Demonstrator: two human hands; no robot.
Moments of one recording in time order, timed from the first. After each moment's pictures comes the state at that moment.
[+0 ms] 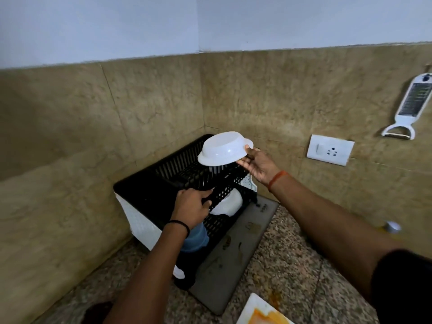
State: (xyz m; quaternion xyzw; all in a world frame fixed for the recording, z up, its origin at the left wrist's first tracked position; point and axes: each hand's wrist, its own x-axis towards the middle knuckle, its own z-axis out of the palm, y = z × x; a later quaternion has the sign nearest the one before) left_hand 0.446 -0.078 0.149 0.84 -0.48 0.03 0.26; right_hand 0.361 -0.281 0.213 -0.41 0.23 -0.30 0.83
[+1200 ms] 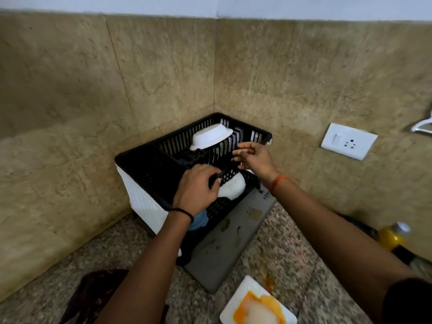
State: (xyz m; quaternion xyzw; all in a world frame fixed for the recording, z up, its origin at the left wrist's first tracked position) left_hand 0.433 -0.078 0.150 0.79 -0.49 0.11 0.34; right_hand 0.367 -0.256 0.177 -0.70 0.28 -0.27 0.60
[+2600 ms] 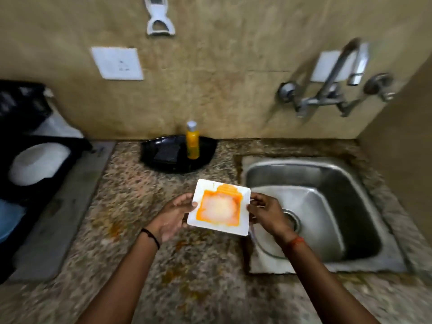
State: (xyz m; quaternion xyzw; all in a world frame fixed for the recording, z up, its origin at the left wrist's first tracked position) left_hand 0.070 -0.180 0.016 0.55 -0.29 -0.68 0.39; right_hand -0.185 -0.215 0.015 -0.51 0.60 -0.31 0.53
